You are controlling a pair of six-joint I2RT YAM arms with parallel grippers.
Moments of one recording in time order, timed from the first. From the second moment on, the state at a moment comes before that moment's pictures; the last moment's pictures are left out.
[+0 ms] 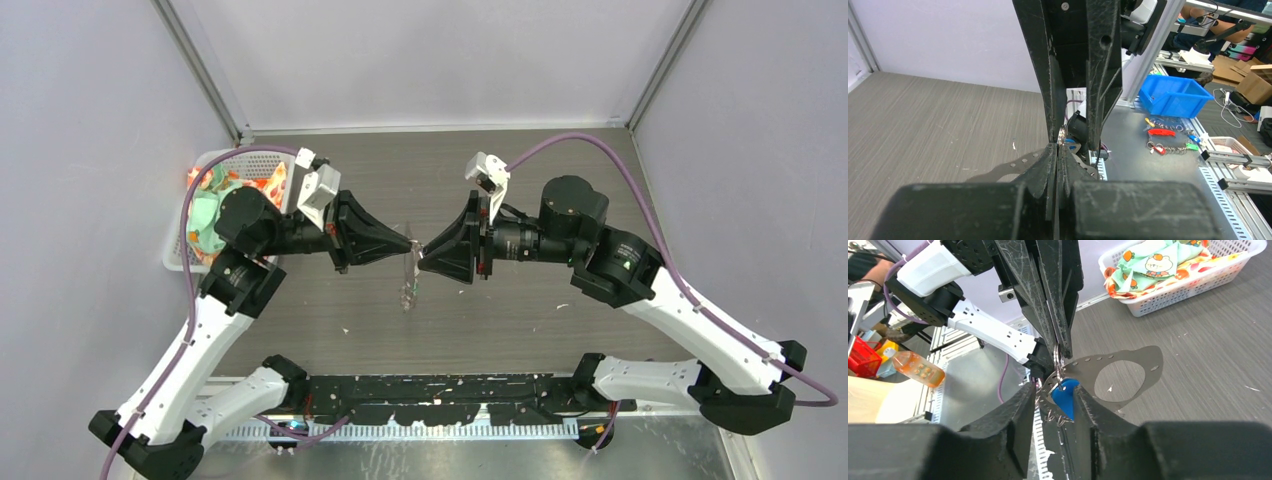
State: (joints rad) left arm -0.54 0.89 1.12 0.00 1.01 -0.34; right arm 0.96 1.07 1.39 -0.41 -0.44 0.30
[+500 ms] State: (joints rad) left arm -0.54 0.86 1.12 0.00 1.01 -0.34; right arm 0.96 1.08 1.39 -0.42 -0.46 0.32
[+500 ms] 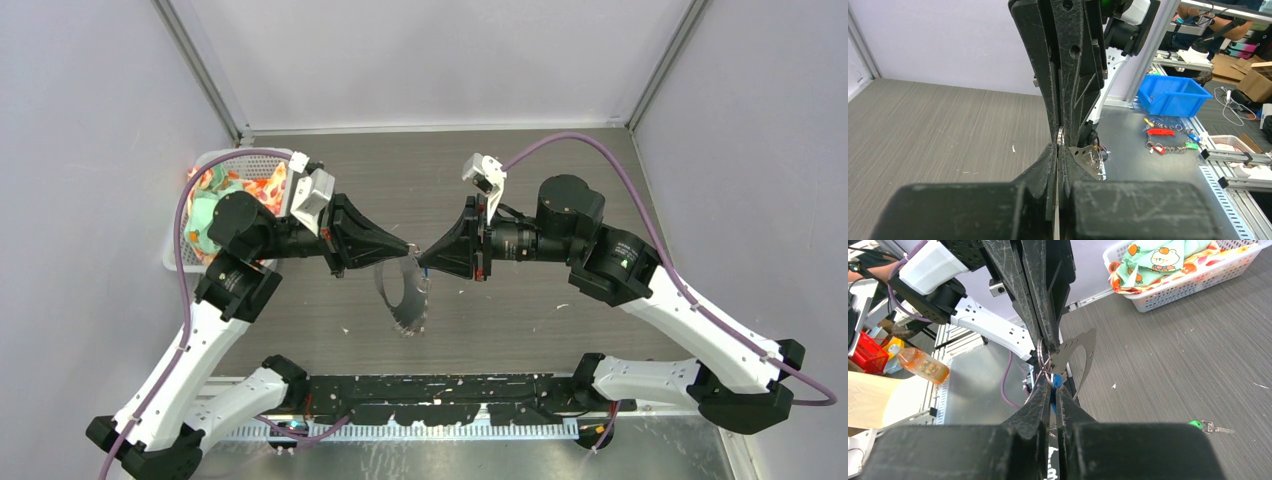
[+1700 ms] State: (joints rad) left arm -0.54 0.86 1.12 0.00 1.02 -0.34; right arm 0.96 1.14 1.60 -0.60 -0.46 0.22
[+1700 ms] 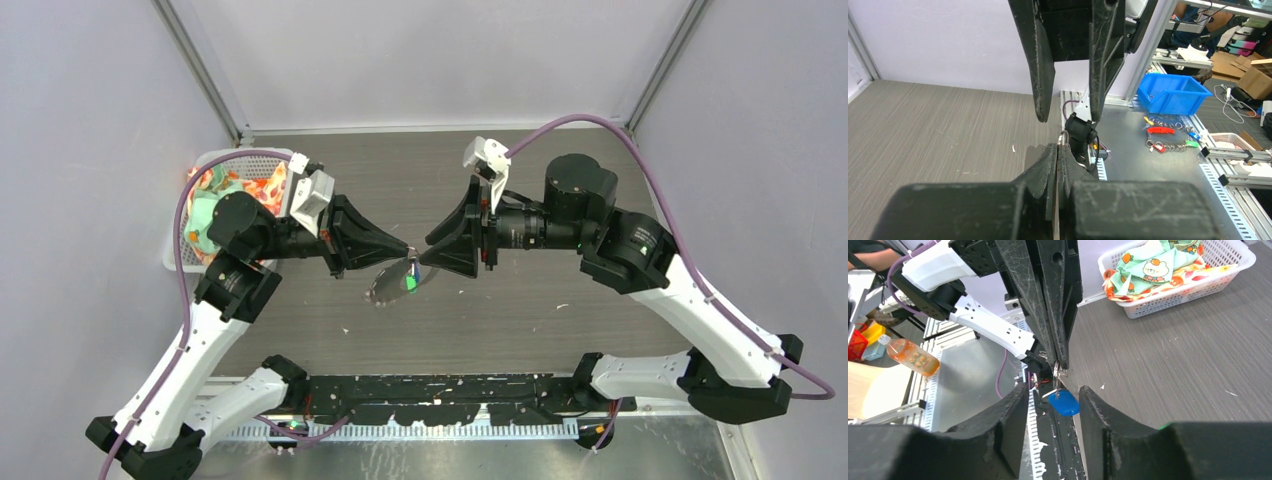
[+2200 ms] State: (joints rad) left arm -0.54 0.86 1.11 -0.02 1.01 -0.34; right arm 0.96 1.22 1.62 -0.61 -0.49 0.21
